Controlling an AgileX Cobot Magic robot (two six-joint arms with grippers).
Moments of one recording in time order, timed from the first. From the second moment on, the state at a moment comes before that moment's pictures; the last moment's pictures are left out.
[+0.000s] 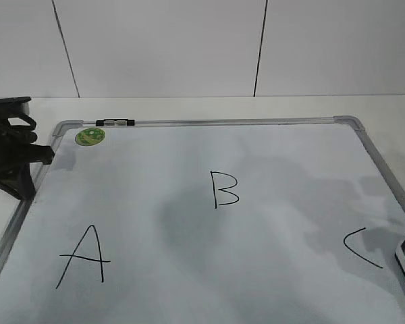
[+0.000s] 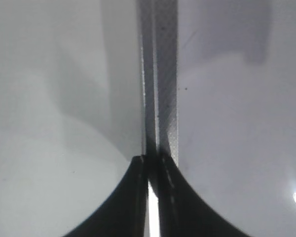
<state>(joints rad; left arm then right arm) -0.09 1.95 -1.23 -0.13 0.83 -0.01 0.02 1.49 -0.72 0.03 0.92 0.05</state>
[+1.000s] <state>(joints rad) -0.09 1.95 -1.23 -0.13 0.83 -0.01 0.02 1.47 -0.80 0.04 1.03 0.05</state>
